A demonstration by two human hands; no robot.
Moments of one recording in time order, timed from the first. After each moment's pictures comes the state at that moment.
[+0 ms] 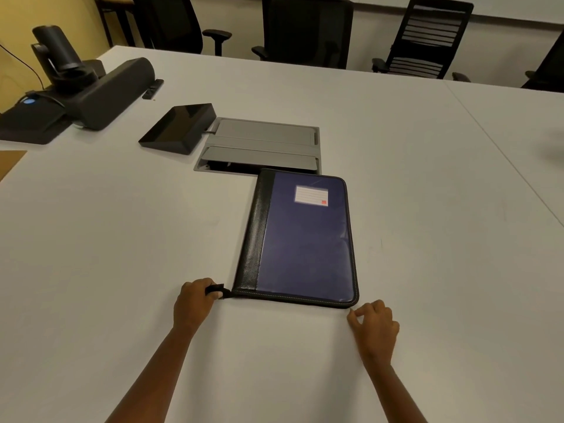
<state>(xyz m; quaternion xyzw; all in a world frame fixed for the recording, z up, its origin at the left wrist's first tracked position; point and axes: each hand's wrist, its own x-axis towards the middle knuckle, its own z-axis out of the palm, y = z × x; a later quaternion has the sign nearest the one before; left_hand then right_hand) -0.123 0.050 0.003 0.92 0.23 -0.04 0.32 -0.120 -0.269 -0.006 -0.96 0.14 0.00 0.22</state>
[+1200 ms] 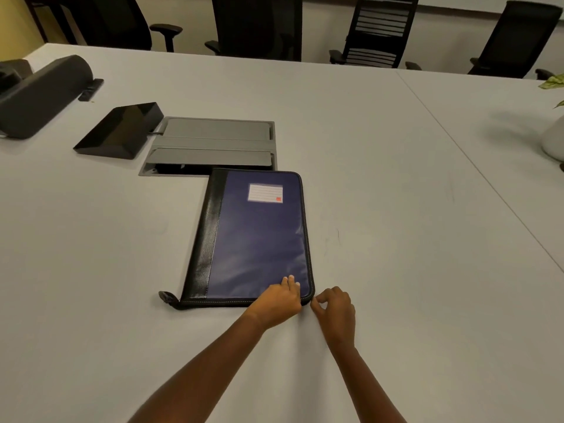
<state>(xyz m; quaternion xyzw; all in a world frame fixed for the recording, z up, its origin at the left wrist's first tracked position) -0.068 -0.153 -0.002 0.91 -0.37 -0.15 -0.10 -0.102 -0.290 -0.003 -0.94 0.12 -0.01 0.33</state>
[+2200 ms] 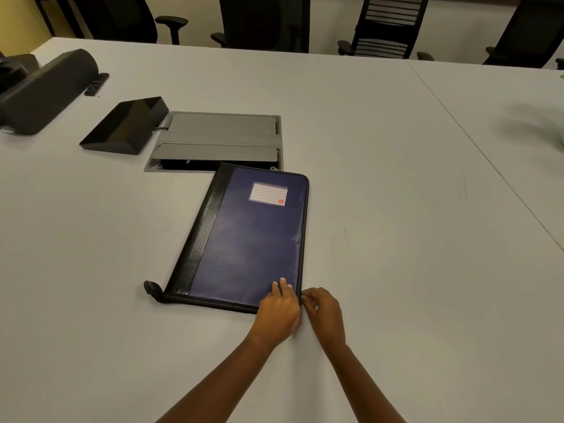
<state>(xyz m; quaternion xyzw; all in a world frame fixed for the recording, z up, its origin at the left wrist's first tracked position) -0.096 -0.155 -0.001 0.97 -0.16 -0.19 0.00 -0.097 -0.271 -0.011 -0.90 0.05 0.05 0.43</state>
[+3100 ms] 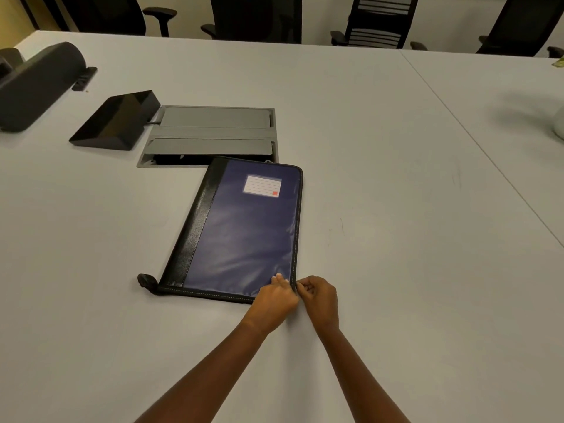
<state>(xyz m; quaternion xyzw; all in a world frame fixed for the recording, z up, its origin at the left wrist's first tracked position) -0.086 -0.149 0.007 0.94 -0.26 -0.20 -0.07 -0.090 -0.260 -0.012 -0.87 0.11 0.02 0.47</state>
